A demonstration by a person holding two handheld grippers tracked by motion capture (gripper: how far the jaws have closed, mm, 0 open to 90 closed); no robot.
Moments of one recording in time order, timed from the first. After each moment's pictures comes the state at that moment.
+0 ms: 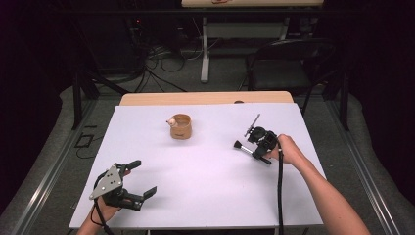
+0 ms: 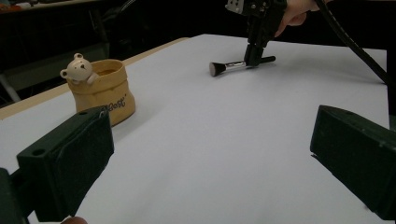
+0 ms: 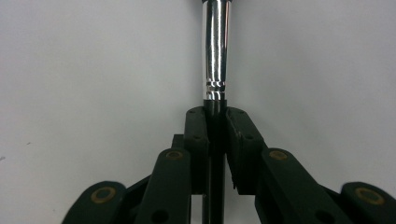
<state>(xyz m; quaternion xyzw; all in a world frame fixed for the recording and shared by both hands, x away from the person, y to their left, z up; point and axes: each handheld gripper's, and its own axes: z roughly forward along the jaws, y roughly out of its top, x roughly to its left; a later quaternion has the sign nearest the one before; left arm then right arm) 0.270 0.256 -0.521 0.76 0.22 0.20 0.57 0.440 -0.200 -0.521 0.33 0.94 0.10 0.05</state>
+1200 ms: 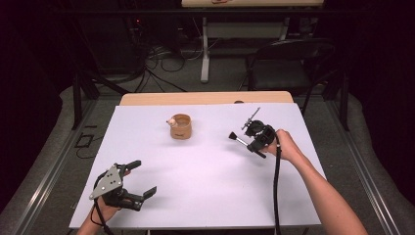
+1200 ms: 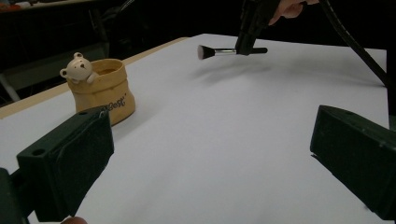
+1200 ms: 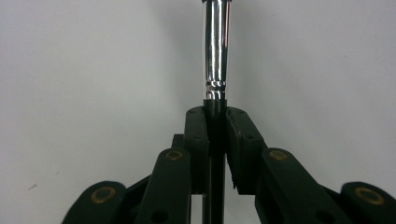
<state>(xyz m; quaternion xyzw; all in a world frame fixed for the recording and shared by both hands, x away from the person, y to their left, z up) 0.270 0.257 -0.521 0.76 0.22 0.20 0.57 0.443 -0.190 -0.495 0.32 0.93 0.14 0.07</state>
